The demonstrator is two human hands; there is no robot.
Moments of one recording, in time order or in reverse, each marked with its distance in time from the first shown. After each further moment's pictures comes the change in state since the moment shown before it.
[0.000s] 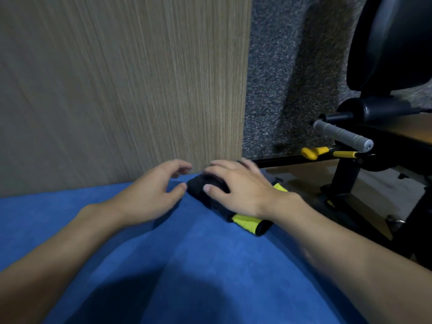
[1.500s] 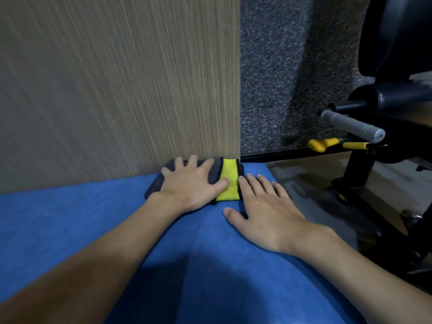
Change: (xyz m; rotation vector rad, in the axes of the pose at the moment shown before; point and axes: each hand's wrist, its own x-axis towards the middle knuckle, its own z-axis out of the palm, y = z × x) left_hand 0.046 0.044 0.061 0.540 -0.154 -0.344; right_hand -0.065 0.012 0.009 -0.049 -0.219 0.234
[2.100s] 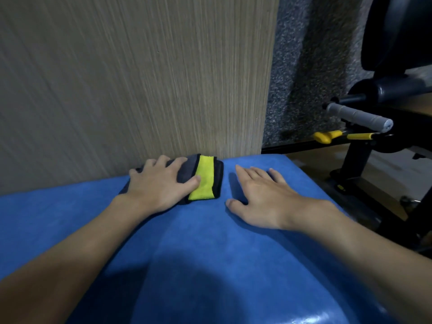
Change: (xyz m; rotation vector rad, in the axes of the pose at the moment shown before) left_hand -0.021 -0.120 0.000 0.001 0.025 -0.025; right_hand 0.021 -0.071 -0.004 -0.016 -0.040 0.000
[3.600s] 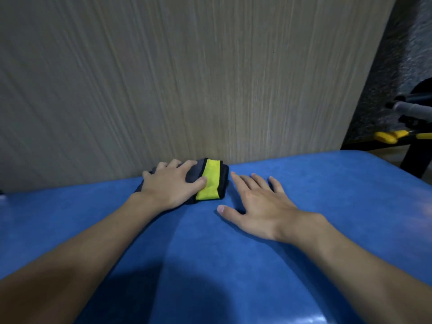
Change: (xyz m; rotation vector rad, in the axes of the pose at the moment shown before) left_hand -0.036 -0.183 -0.009 -0.012 0.004 -0.053; right_hand 0.034 -0.183 0.044 0.027 0.029 -0.094
